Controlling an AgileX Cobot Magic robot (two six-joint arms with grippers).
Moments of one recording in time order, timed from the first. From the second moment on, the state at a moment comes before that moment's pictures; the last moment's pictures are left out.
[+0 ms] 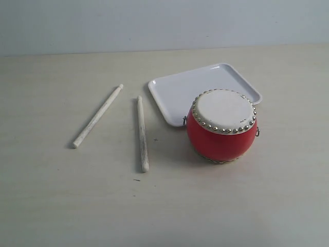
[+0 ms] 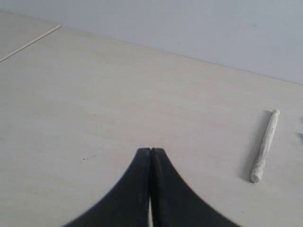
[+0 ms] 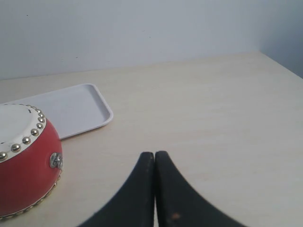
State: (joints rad) left arm 0.09 0.01 0.00 0.09 0.37 -0.26; right arm -0.08 0.02 0.00 0.03 0.33 0.00
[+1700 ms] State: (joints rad) left arm 0.09 0.01 -0.02 0.15 -0.63 -0.52; right arm -0.08 0.02 0.00 0.03 0.33 0.00
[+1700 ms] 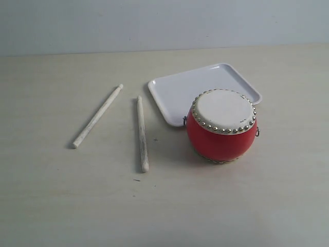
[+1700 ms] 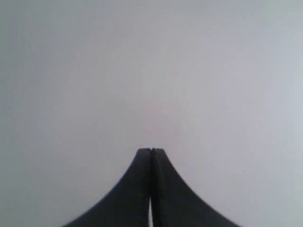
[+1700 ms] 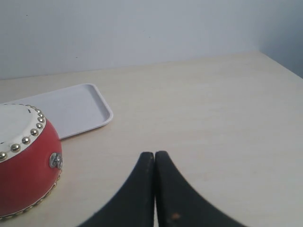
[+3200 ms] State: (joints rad) left arm -0.14 1.81 -1.17 0.70 0.62 -0.46; right arm -0.08 0.02 0.00 0.03 0.33 0.00
